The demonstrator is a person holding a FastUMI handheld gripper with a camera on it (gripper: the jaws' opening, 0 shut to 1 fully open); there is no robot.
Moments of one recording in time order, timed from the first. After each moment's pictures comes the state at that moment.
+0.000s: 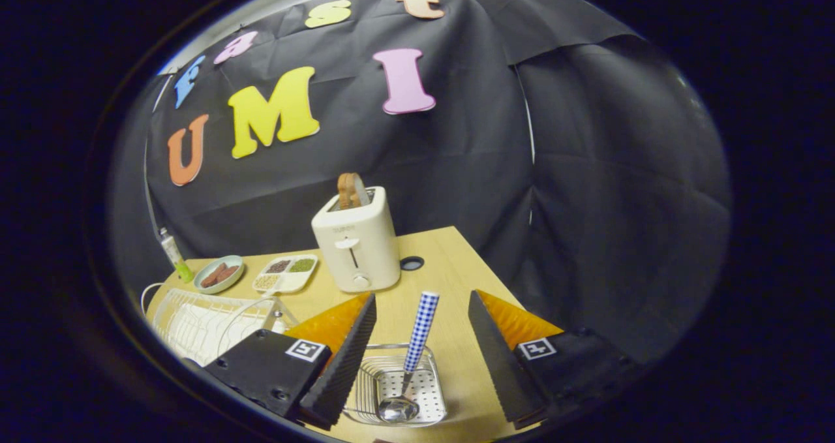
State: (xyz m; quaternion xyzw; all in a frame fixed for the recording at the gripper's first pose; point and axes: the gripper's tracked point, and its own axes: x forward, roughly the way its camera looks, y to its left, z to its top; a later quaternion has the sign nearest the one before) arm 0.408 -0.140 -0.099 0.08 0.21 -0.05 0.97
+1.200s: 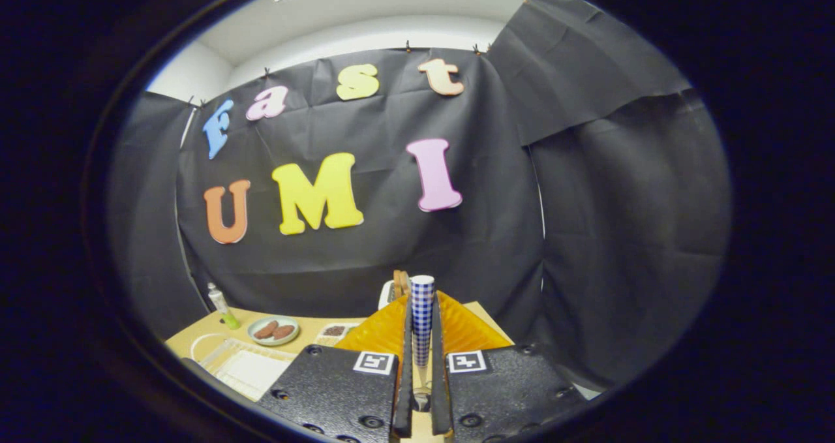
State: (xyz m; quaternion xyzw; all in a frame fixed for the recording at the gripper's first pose) arm 0.283 -0.065 0.111 0.03 0.00 -0.01 1.00
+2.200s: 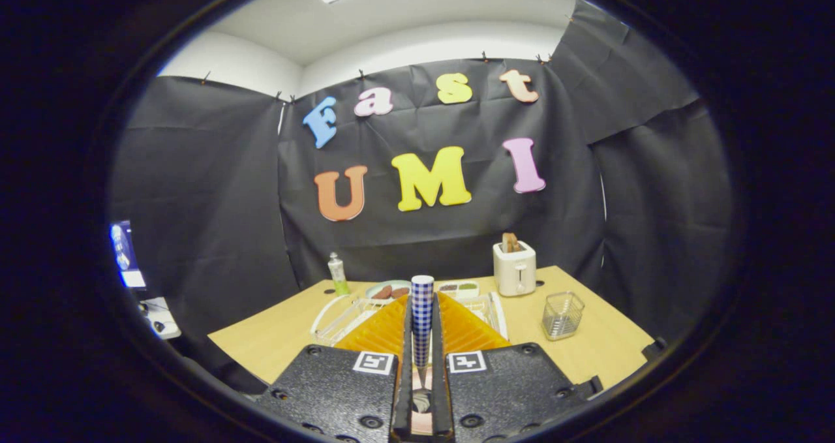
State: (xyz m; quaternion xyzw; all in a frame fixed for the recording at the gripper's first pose) arm 0.075 0.137 -0.034 0.01 0.03 0.12 0.99
